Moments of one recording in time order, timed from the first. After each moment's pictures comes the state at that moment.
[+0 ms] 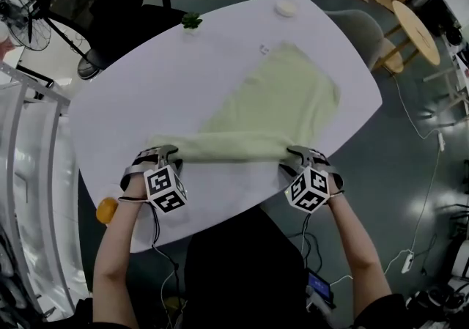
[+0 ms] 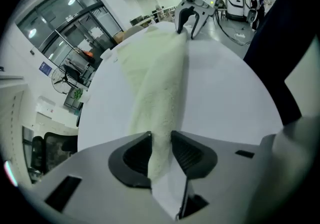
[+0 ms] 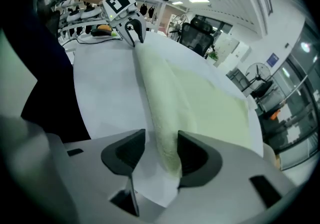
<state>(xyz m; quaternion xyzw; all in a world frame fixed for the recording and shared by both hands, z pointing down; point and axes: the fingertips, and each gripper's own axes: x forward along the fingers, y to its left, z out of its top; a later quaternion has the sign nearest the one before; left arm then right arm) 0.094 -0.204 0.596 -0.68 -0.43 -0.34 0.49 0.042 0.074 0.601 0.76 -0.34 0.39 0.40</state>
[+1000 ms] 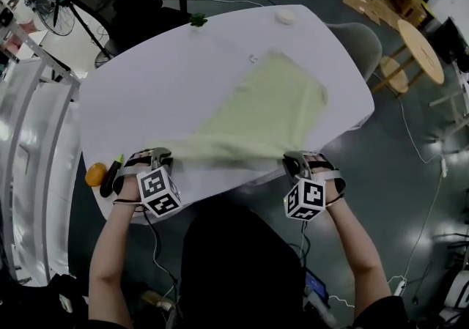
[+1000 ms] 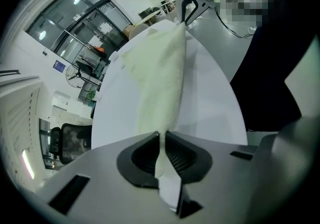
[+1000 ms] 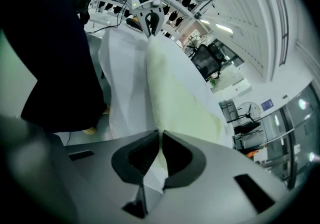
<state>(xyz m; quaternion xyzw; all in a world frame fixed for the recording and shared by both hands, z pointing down) 0.019 -0.185 0.560 -0.70 -0.35 -0.35 0.52 0.002 0.113 0.562 0.71 -0.34 0.27 0.55</state>
